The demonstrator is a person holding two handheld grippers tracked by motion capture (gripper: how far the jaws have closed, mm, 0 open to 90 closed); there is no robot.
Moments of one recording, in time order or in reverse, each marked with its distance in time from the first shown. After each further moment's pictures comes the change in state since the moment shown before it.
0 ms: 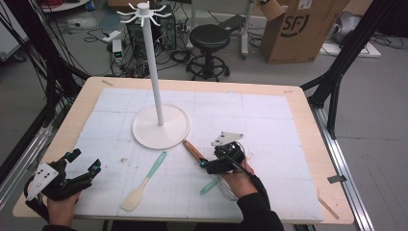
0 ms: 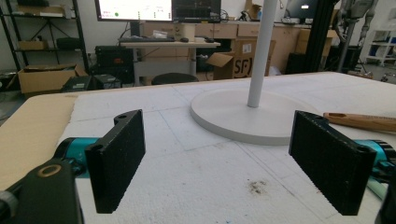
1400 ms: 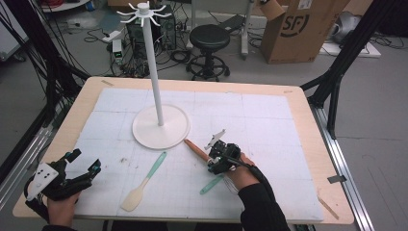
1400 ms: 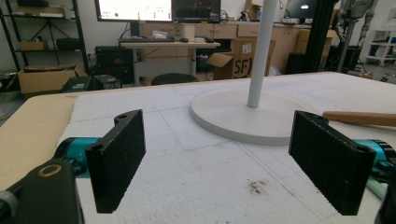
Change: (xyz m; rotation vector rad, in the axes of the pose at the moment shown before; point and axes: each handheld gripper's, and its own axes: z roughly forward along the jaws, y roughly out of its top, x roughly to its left) left arm 0.000 0.000 0.000 -0.001 -0.001 0.003; right arm -0.008 0.003 0.020 0.383 0.017 -0.154
